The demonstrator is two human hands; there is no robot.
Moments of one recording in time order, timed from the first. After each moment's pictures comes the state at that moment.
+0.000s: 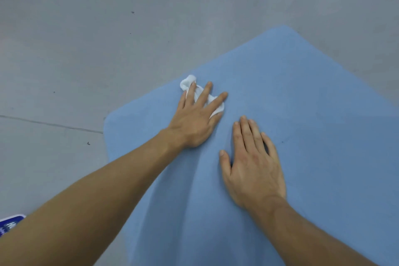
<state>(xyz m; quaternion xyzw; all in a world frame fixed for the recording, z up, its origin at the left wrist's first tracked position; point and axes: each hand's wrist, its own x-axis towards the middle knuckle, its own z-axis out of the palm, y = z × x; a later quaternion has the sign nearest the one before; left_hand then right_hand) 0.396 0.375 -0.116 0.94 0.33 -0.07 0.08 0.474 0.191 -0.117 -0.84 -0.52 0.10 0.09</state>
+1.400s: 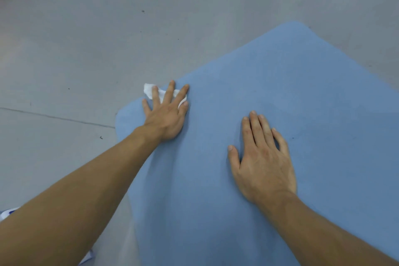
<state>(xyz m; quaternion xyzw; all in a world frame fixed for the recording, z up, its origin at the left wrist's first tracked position) 0.330 0.409 -0.112 0.84 0.51 -0.08 0.13 0.473 0.191 -0.116 -0.85 -0.52 0.09 0.08</state>
